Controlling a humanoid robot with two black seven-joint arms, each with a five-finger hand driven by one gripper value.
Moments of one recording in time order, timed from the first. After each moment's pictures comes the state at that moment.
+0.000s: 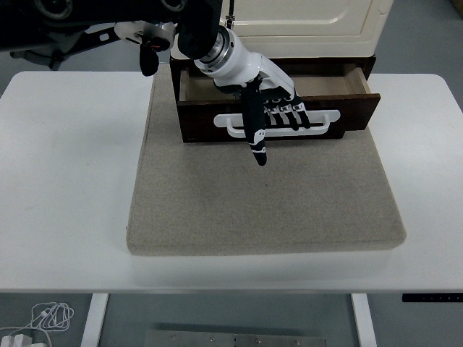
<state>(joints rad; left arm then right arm) -1.92 0.29 0.31 -1.19 0.21 -0.54 0.32 -0.02 0.00 -0.04 0.15 0.01 -0.01 -0.09</state>
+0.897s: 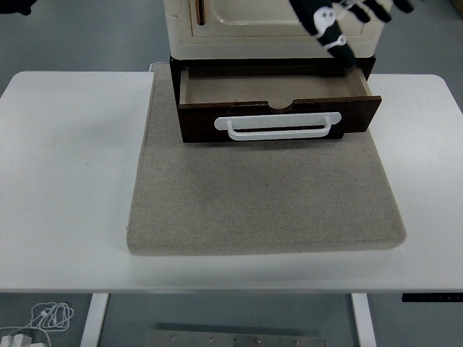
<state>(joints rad) -1.88 0.42 -0.19 -1.15 0.12 -0.61 0.21 -0.02 0.00 -0.04 0.15 0.01 -0.01 -0.09</state>
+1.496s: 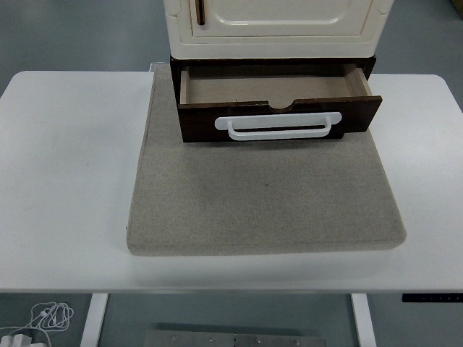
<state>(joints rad) -1.69 0.51 -0.80 -0.72 0.10 -0.43 -0.06 -0.02 0.00 -0.04 0.15 0.01 -0.01 -0.09</state>
